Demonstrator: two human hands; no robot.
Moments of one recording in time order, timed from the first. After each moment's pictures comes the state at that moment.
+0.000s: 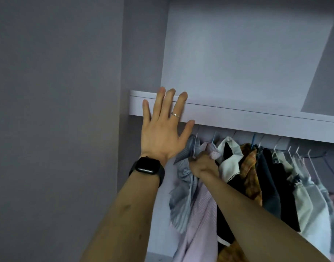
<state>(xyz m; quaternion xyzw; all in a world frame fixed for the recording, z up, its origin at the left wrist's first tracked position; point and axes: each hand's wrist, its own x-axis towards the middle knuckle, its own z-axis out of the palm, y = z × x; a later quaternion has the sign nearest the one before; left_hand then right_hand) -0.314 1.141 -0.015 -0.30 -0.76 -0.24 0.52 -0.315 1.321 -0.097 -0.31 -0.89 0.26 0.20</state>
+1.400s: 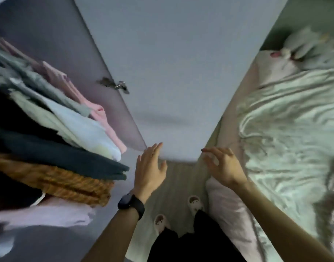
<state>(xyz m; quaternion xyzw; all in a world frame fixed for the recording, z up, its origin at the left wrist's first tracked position) 0.066 1.322 -0.267 -0.72 -0.63 -0.17 -0.23 0.329 1.298 -0.239 -0.68 -0.66 0.22 0.22</state>
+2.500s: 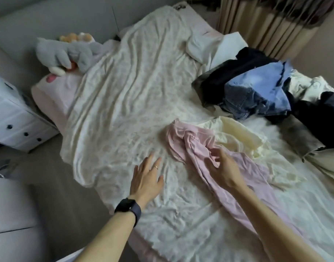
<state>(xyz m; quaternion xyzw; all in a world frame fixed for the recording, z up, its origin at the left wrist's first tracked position) 0.697 1.269 -0.389 -0.95 -0.14 0.16 -0.21 0.801 1.025 -0.360 -0.93 -0.08 0.15 0.33</state>
